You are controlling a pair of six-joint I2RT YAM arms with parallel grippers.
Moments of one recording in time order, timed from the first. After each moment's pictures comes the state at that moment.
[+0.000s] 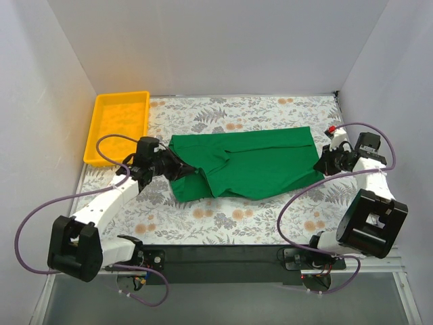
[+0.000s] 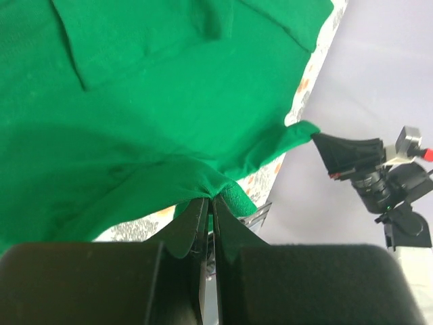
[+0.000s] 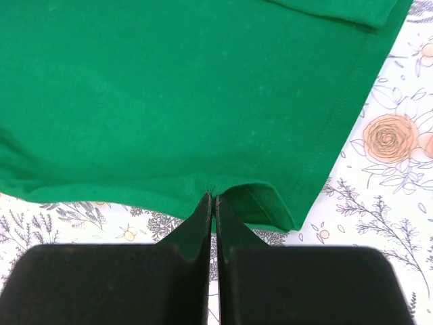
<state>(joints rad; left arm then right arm) -0.33 1.20 0.75 -0.26 0.41 -1.11 -0.39 1.37 0.91 -0.58 -0.73 -0.60</state>
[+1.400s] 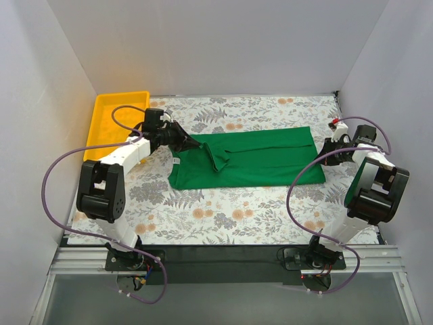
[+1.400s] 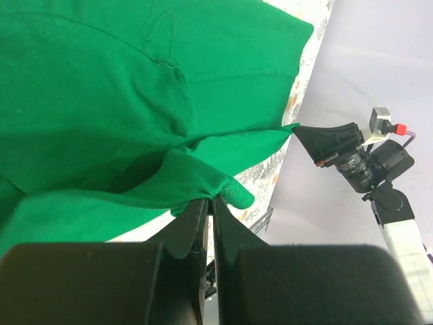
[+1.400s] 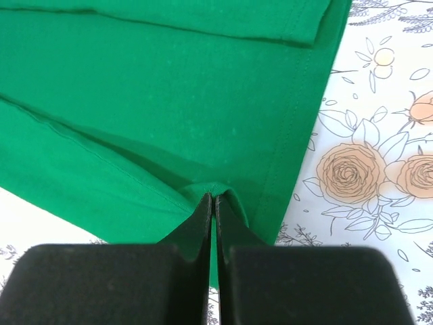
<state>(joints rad) -0.22 1.71 1.16 -0.19 0.60 -0.94 -0.39 1.70 1.05 -0.43 -0.69 -0.42</state>
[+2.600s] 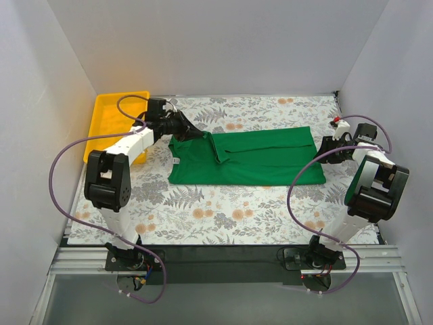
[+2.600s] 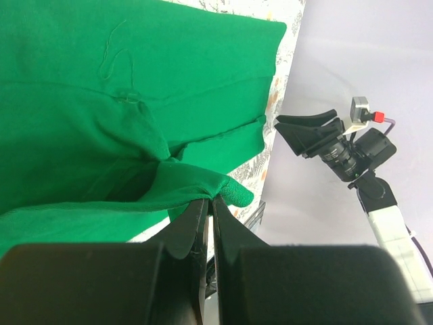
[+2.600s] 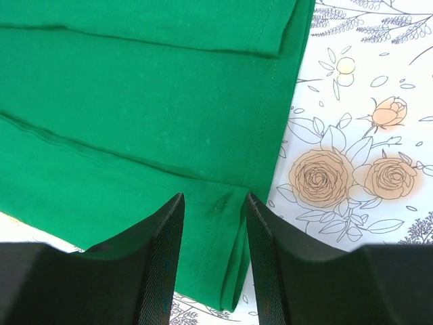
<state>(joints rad) -0.22 1.84 1.33 -0.19 0.68 -0.91 -0.39 1.72 1.07 -0.39 -0.64 -0.39</state>
